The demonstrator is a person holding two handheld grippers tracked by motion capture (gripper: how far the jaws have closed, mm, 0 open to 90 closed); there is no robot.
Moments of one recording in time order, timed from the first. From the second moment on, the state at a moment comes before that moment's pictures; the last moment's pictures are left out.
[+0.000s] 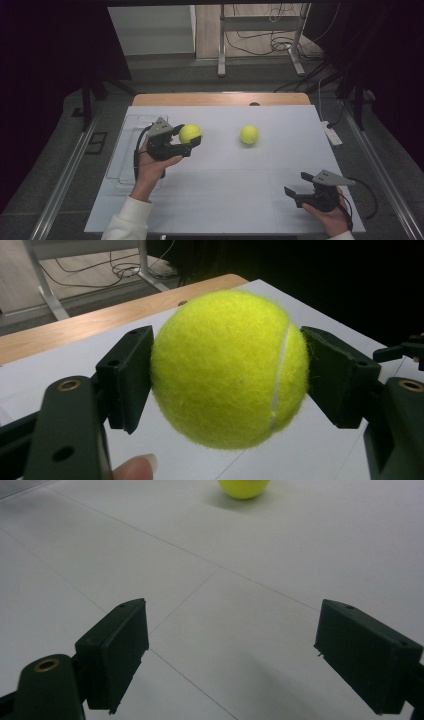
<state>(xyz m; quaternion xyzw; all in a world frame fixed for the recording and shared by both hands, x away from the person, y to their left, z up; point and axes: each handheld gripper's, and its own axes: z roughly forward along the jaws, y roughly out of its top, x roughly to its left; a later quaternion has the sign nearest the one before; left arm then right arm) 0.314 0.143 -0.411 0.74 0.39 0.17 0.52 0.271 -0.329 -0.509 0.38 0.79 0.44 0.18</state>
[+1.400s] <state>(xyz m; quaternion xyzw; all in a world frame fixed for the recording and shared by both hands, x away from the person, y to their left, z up) 0.313 0.179 -0.403 0.70 0.43 0.20 0.54 0.271 -0.329 -0.509 0.37 0.79 0.44 0.18</state>
